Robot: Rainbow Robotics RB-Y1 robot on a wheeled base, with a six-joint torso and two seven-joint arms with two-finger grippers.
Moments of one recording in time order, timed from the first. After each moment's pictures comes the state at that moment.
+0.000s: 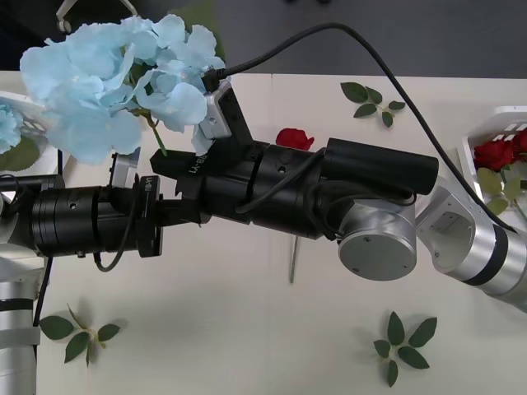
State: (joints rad) right arm -0.66 -0.62 0.87 -2.00 -1.07 0.25 1.61; left arm -0.20 0.16 0.34 -1.65 1.62 1.68 -2.68
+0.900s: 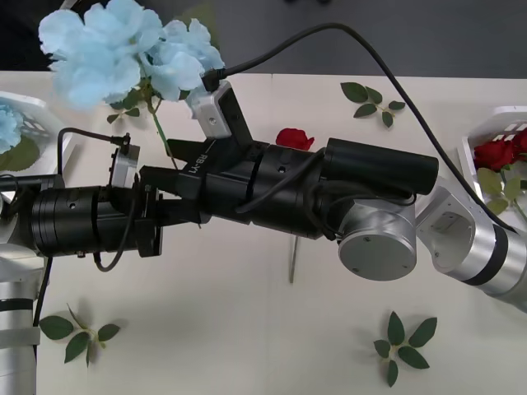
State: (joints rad) right arm -0.66 -0.62 0.87 -2.00 -1.07 0.25 1.61; left arm -0.20 0.16 0.34 -1.65 1.62 1.68 -2.68
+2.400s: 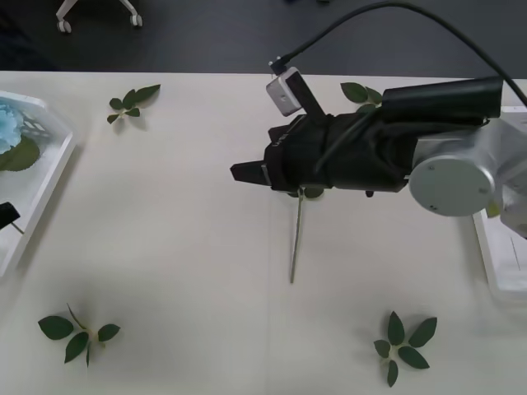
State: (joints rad) right arm -0.63 -0.77 0.60 -1.99 -1.14 0.77 1.56; left arm 0.24 0.48 0.66 -1.78 1.86 1.26 -2.43
